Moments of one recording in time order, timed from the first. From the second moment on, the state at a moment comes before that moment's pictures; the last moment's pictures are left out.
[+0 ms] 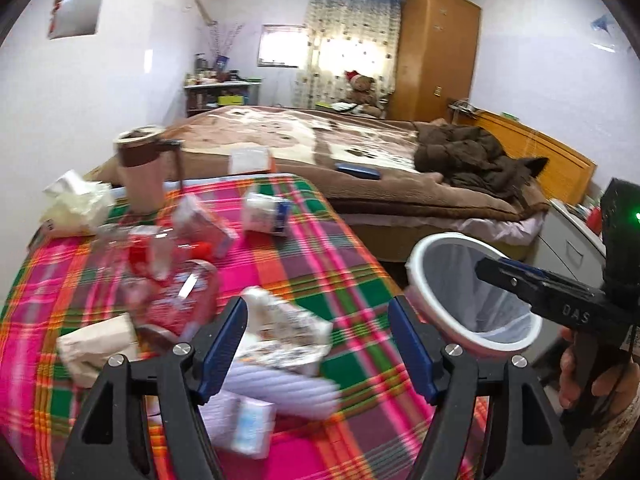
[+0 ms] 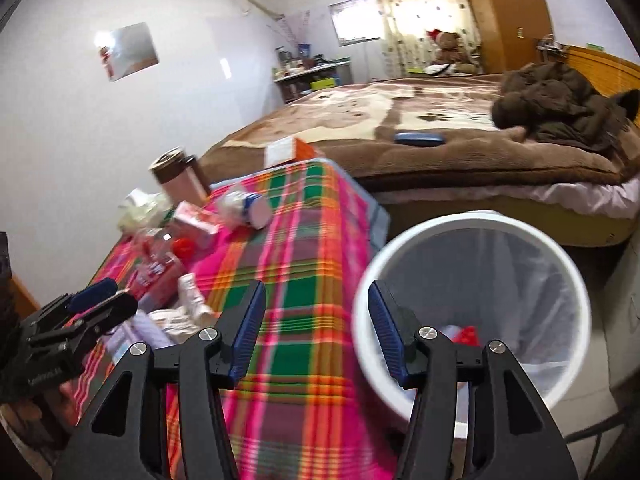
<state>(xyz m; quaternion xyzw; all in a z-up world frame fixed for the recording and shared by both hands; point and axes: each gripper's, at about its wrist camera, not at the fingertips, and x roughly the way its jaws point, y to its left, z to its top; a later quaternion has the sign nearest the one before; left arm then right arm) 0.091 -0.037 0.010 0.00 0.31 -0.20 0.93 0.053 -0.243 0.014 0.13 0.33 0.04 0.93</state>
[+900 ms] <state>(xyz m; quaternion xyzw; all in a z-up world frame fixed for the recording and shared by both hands) 0.129 0.126 -0.032 -0.03 0.37 -0.11 0.92 0.117 -0.130 -0.028 0.07 0.42 0.16 0.89</state>
